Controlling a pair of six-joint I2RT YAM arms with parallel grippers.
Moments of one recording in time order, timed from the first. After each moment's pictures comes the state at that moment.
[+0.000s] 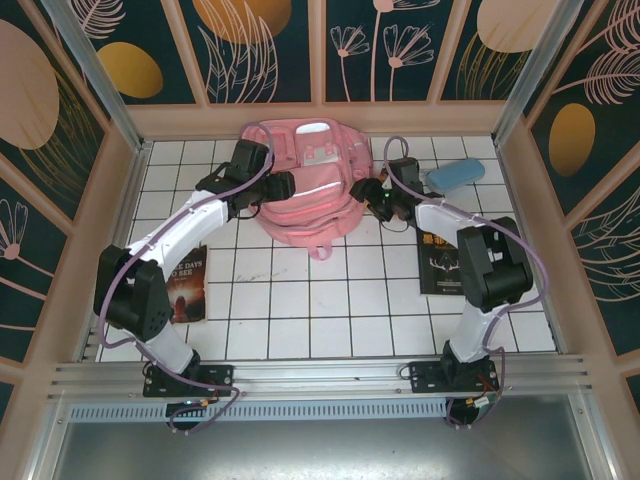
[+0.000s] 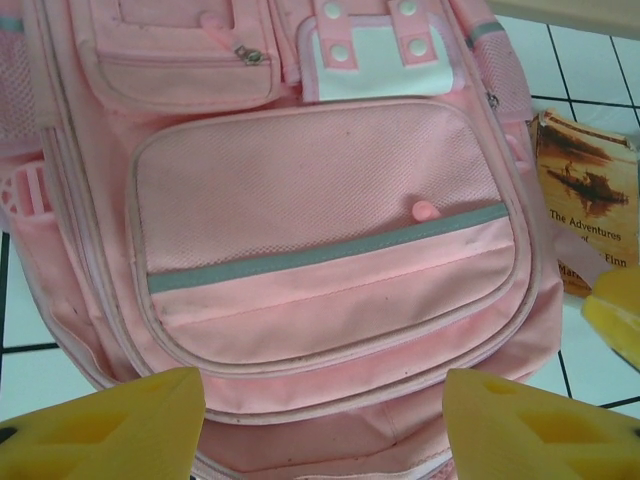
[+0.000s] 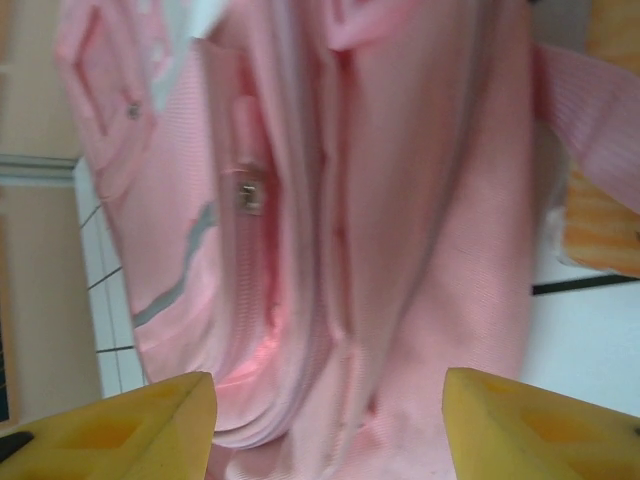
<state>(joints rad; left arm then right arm) -0.44 1.66 1.35 -0.46 0.02 -0.49 0.33 1.80 1.13 -0.07 -0.38 0.90</state>
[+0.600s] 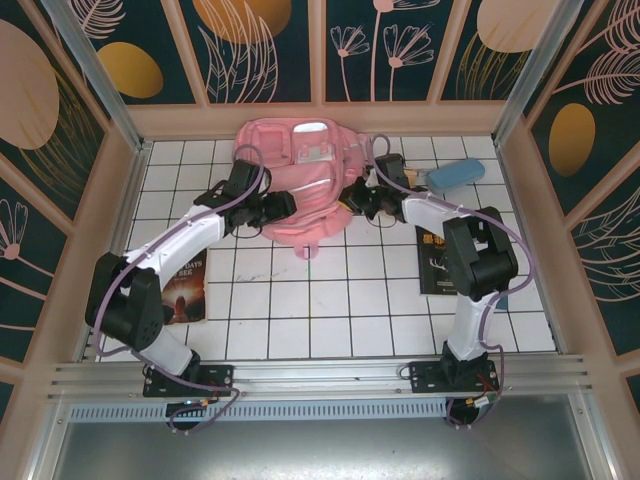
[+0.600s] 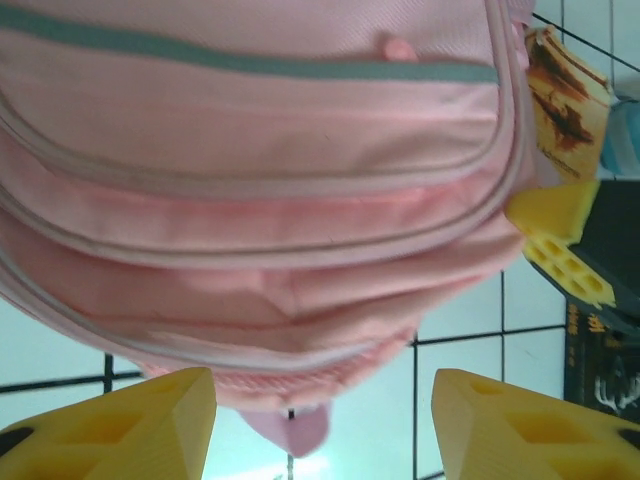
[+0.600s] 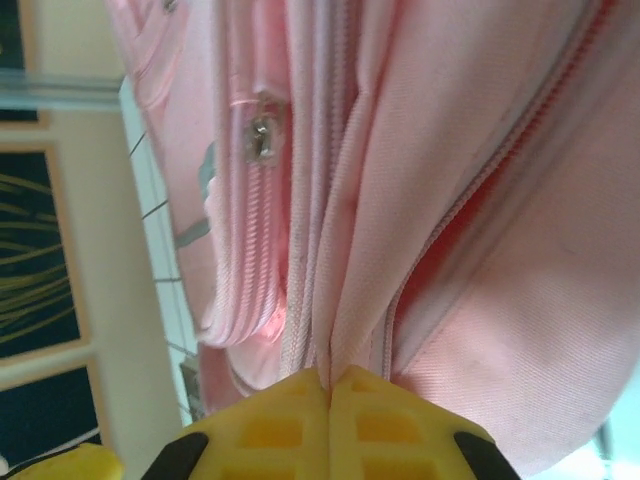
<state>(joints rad) -0.44 1.58 1.17 -0.43 0.20 -0.72 0.39 1.90 1.24 -0.04 -0.57 0.95</state>
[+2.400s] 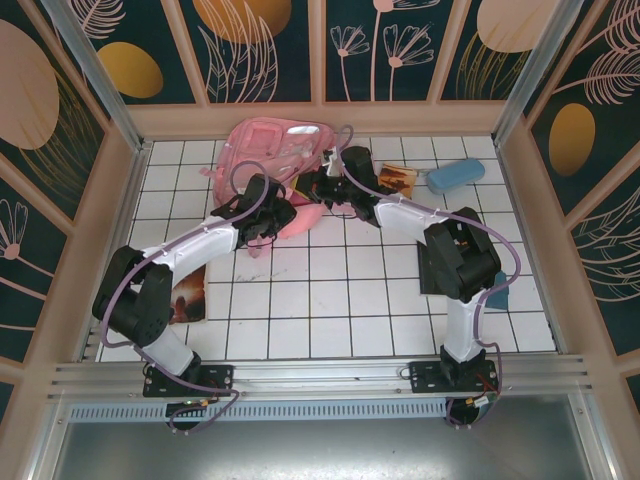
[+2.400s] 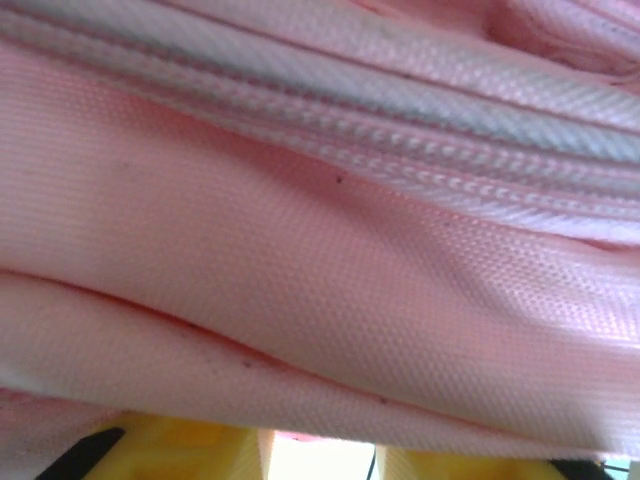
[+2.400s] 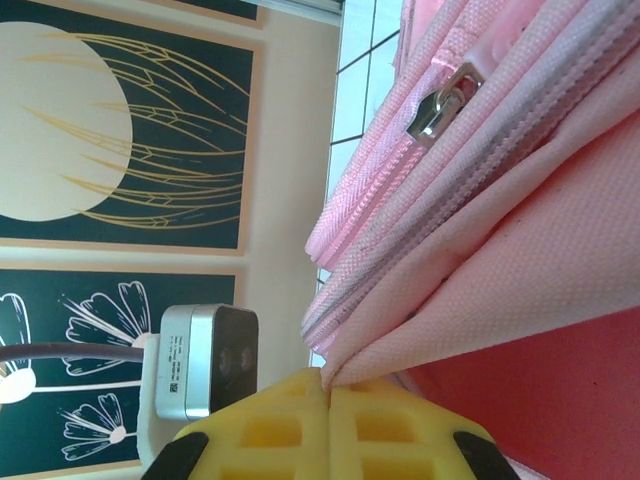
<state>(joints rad) -0.52 1.63 1.08 -0.27 -0.01 -1.11 0.57 1.95 1.33 0.28 -0.66 1.10</state>
